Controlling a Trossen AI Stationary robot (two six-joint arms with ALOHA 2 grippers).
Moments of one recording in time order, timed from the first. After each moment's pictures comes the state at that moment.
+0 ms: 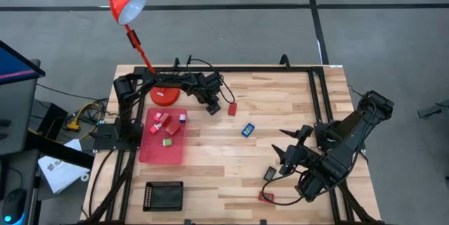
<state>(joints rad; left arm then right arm) 0.44 1.96 1.24 -0.55 -0.01 -0.18 0.85 1.52 1.29 -1.39 1.18 1.03</state>
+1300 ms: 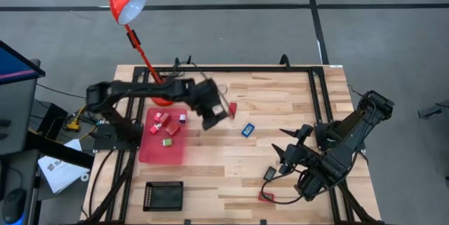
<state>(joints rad) 0.19 1.61 1.22 -0.63 0.24 -0.22 0.85 1.52 1.29 -1.41 1.17 1.04</state>
